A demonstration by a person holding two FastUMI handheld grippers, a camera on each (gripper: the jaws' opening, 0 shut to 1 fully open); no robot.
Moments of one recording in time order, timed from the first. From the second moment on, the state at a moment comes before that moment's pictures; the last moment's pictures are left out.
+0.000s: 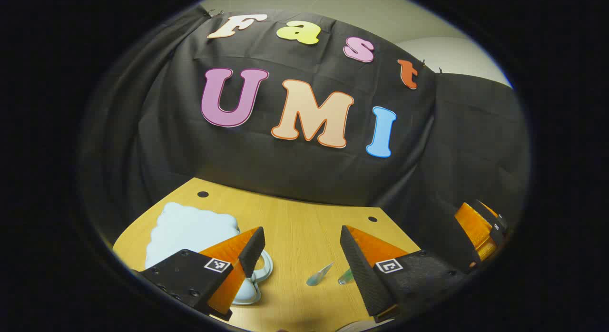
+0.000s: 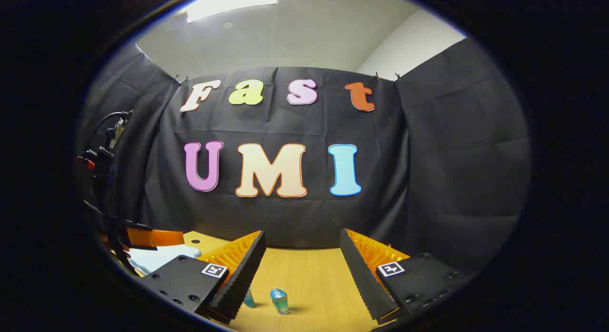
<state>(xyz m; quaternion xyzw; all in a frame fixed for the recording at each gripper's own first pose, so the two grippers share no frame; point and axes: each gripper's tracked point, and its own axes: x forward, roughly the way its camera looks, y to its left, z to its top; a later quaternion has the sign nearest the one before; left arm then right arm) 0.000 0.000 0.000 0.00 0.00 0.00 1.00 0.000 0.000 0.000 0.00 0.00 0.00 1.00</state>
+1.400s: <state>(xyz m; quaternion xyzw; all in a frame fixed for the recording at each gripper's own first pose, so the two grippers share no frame) 0.097 0.050 -0.085 -0.10 0.29 0.06 0.95 0.001 -0.023 -0.060 0.02 0.07 0.02 1.00</state>
